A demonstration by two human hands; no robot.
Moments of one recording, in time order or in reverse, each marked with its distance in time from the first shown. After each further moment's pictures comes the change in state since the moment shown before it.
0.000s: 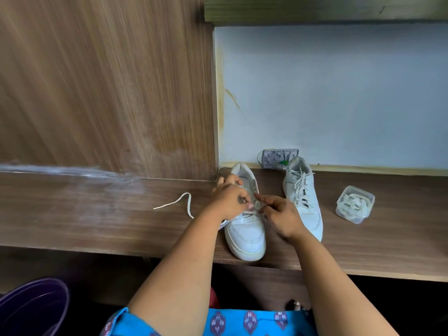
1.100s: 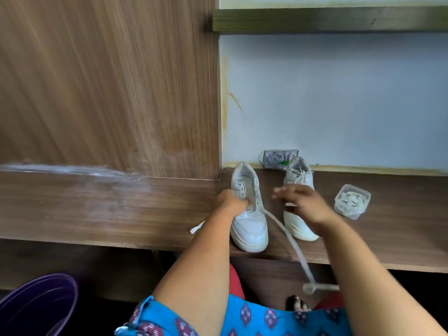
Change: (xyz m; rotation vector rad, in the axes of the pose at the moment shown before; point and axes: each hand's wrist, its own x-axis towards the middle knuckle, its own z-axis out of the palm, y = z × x) left_hand -0.013 0.007 0.009 -0.216 -0.047 -0.565; right_hand -0.033 -0.055 -0.046 0.319 -0.033 0.114
